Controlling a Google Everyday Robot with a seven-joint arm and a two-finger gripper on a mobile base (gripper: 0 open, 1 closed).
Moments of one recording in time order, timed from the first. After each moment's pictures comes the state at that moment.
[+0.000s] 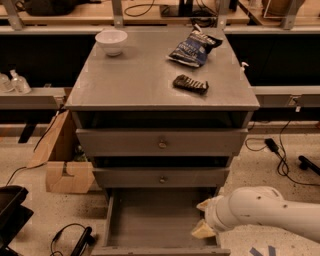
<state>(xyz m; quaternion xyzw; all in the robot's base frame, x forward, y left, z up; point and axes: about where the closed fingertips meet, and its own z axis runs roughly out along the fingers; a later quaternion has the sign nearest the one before) 0.430 -0.150 0.505 -0.56 0.80 0.08 0.21</state>
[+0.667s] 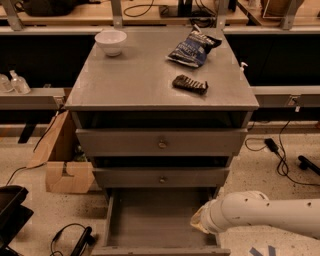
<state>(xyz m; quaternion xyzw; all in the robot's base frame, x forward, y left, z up) 0.446 -0.138 0.447 -0.54 0.81 0.10 0.20</state>
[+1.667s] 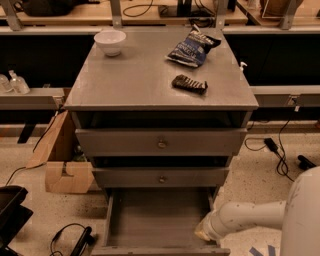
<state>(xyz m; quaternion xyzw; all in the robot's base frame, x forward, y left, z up) 0.460 -0.172 0.317 -0.49 0.85 0.12 0.16</state>
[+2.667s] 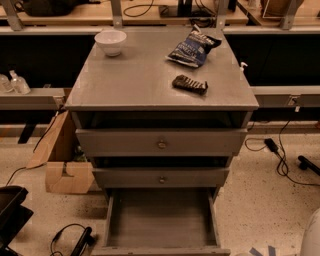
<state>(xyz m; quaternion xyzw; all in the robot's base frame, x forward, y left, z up) 0.319 -0.184 0.202 -0.47 0.85 0.18 0.15</state>
